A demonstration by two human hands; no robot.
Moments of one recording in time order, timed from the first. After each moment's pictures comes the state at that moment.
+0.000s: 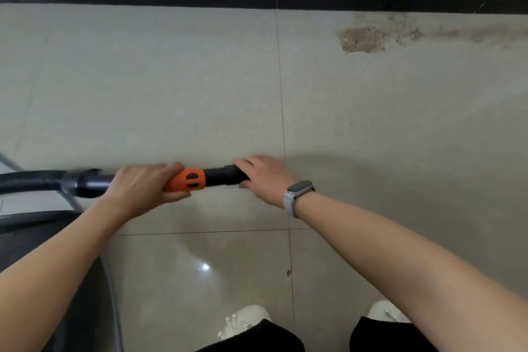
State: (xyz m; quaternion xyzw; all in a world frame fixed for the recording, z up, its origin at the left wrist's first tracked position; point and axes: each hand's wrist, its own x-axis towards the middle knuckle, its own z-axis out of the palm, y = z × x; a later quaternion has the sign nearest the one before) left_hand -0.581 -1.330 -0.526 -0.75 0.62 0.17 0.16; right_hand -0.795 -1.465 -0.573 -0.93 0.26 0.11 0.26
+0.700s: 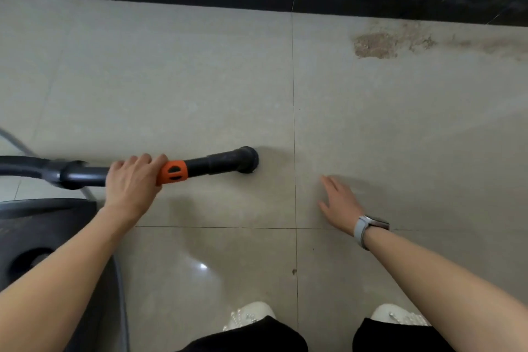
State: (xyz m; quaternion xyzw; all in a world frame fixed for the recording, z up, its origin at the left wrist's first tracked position) left_hand -0.564 -1.296 -0.549 -0.83 0.54 0.06 0.10; right_hand -0.924 -1.472 -0.599 -0.79 0.49 0.24 0.29
